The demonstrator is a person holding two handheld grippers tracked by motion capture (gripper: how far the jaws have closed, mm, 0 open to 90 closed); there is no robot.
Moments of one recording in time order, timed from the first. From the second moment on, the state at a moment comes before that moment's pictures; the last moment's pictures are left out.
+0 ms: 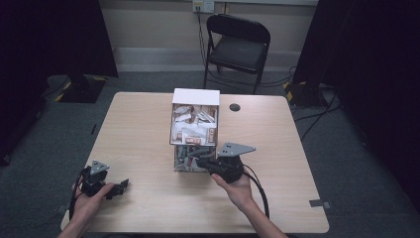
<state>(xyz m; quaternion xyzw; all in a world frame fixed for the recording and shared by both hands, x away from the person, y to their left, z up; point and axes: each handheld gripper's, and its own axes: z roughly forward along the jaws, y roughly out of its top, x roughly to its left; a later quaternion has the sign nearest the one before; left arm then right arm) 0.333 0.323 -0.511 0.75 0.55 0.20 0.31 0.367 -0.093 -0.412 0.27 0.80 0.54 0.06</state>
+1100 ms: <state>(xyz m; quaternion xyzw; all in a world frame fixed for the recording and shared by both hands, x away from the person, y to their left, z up) 0.333 0.323 -0.511 0.75 0.55 0.20 0.31 0.355 -0.102 -0.394 0.27 0.79 0.55 0.06</state>
